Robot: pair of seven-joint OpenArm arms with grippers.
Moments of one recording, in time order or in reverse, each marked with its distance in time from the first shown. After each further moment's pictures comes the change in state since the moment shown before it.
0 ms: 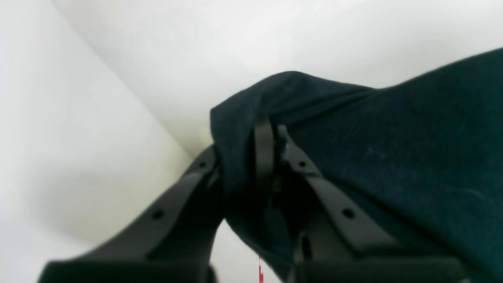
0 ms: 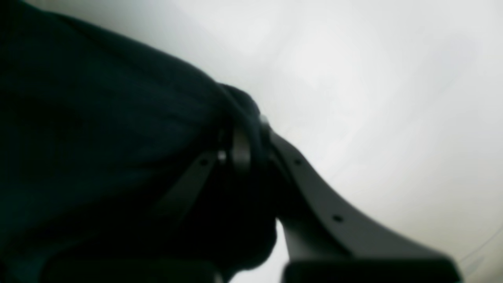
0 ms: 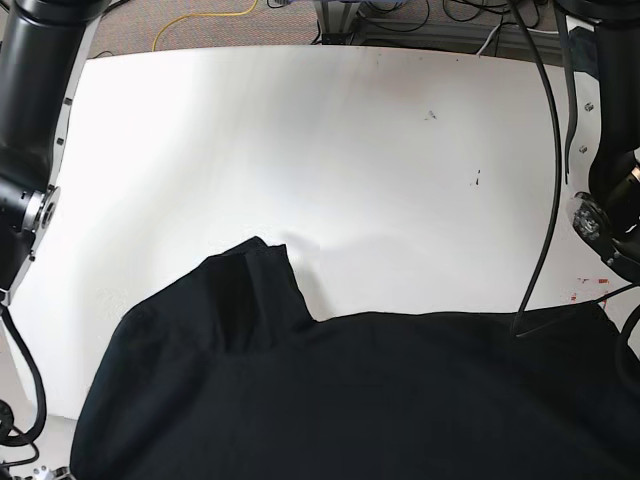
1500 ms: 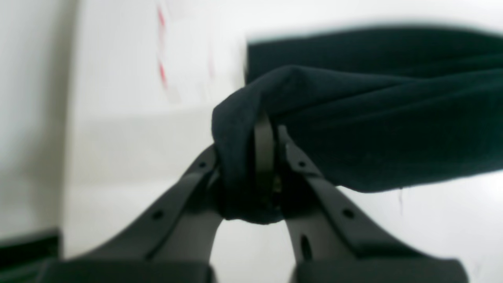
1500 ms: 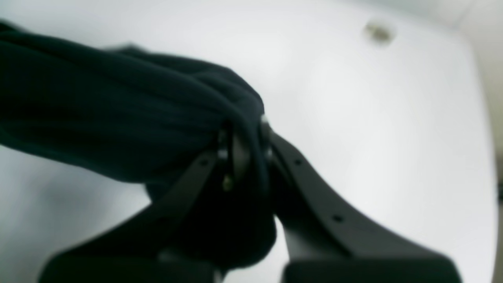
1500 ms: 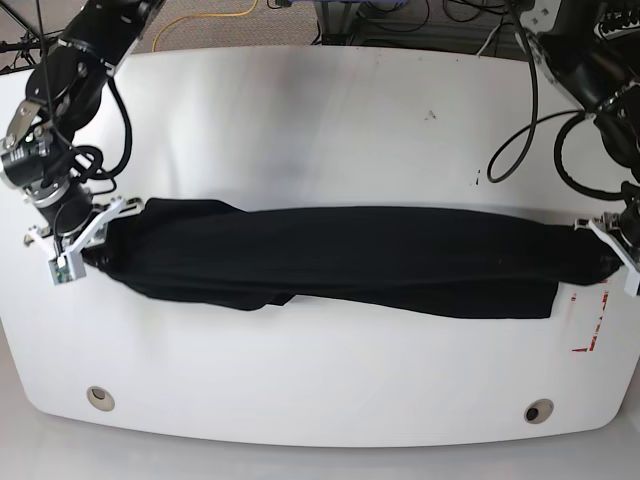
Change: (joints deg) left arm 51.8 3.1 -13.8 7.8 -9.5 -0.1 -0.2; right arm -66.5 -17.0 33.7 25.1 3.6 1.8 -0.3
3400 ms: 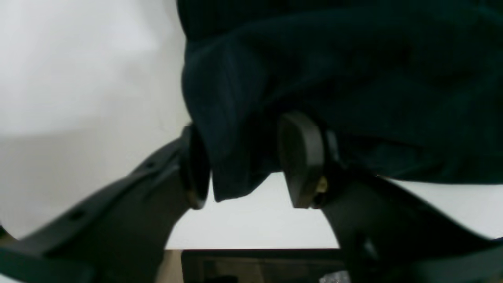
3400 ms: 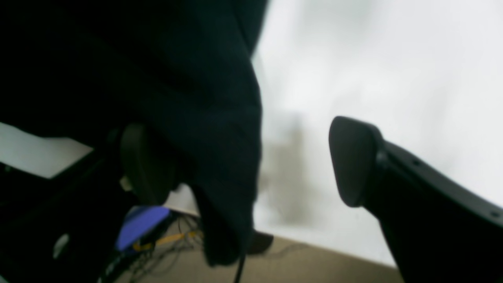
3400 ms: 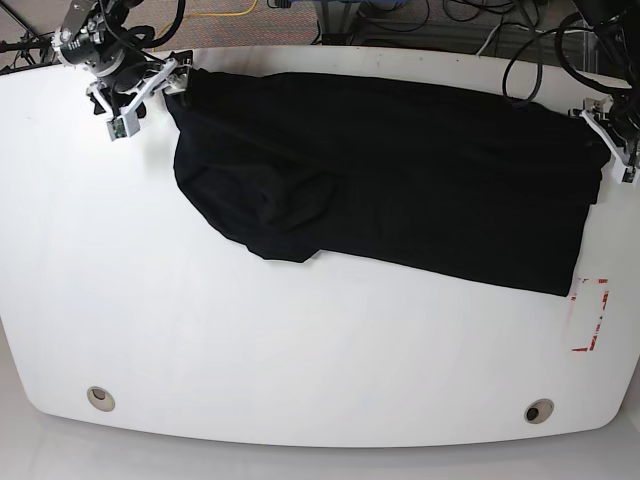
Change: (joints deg) left arm 22.9 -3.8 -1.1 -7.3 1.2 0.3 -8.2; right arm -27.3 -11.7 2.0 -0.9 1.6 3.1 2.4
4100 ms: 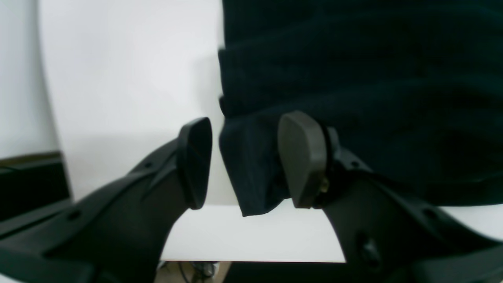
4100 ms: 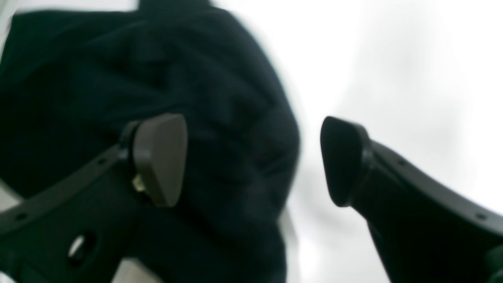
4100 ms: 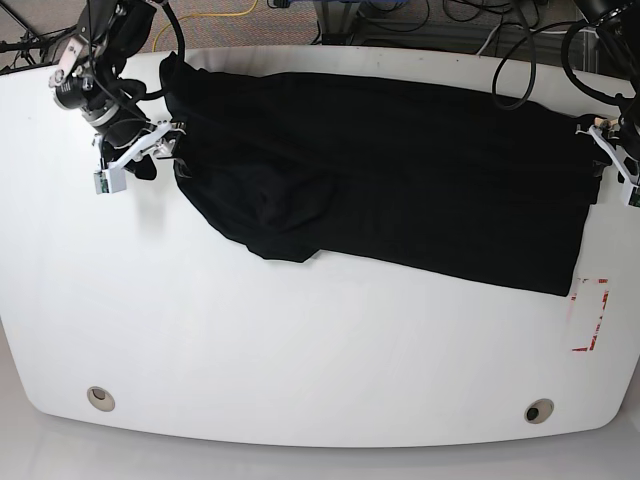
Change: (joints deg) left arm 0.2 0.0 -0.4 14.3 -0.4 0.0 0.2; right arm 14.3 0.7 -0.3 -9.0 6.5 -3.4 0.3
